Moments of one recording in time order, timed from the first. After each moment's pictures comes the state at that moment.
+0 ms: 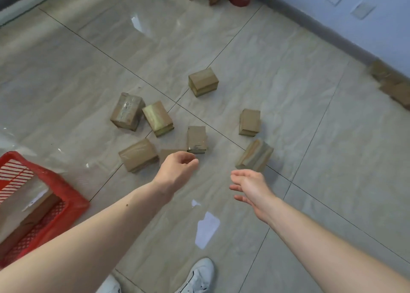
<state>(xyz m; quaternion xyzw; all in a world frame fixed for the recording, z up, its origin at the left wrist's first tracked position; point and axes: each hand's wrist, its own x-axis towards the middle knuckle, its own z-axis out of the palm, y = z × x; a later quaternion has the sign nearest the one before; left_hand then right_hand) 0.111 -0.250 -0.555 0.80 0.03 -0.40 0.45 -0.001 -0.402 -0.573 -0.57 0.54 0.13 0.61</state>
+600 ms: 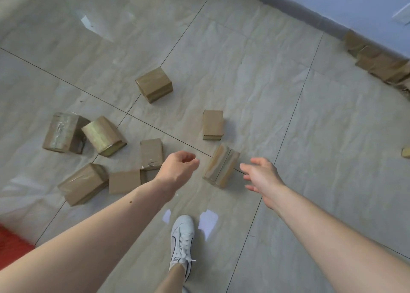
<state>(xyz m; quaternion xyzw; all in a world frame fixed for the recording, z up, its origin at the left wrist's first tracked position) 0.118 -0.471 -0.627 0.80 0.00 -0.45 0.40 -0.006 -0.626 -0.625 -0.55 0.61 0.10 0.56</state>
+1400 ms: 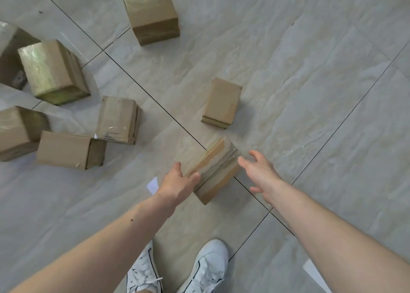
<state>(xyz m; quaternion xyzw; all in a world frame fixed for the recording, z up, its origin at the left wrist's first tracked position) 0.074 -0.548 -0.882 0.74 0.22 -0.52 0.36 0.034 -0.739 -0.880 -0.65 0.53 0.27 0.48</state>
